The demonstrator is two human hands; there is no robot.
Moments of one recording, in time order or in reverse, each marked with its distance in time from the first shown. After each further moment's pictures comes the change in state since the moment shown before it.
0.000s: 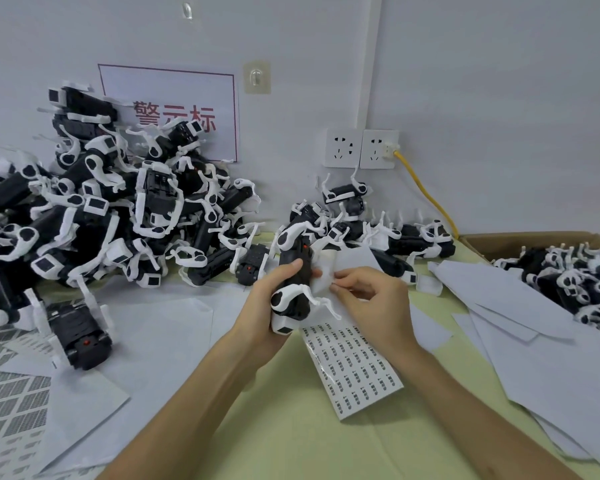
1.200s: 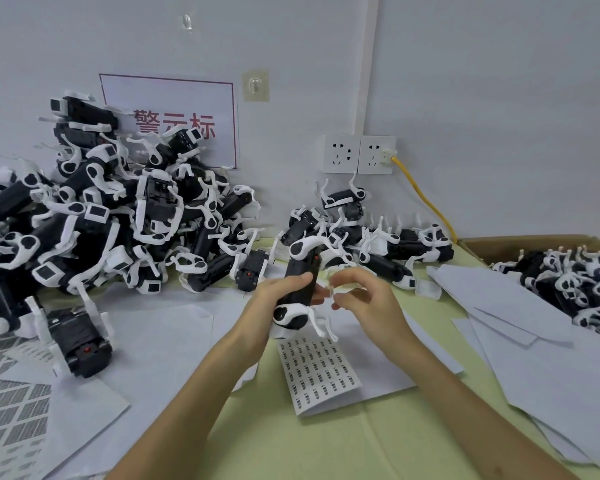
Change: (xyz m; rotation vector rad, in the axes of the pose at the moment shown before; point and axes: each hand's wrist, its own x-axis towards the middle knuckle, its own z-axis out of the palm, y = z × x) left_hand -0.002 0.010 -0.003 0.478 0.024 0.028; right_hand 0.009 -0.009 -0.003 0.190 -0.188 0.299
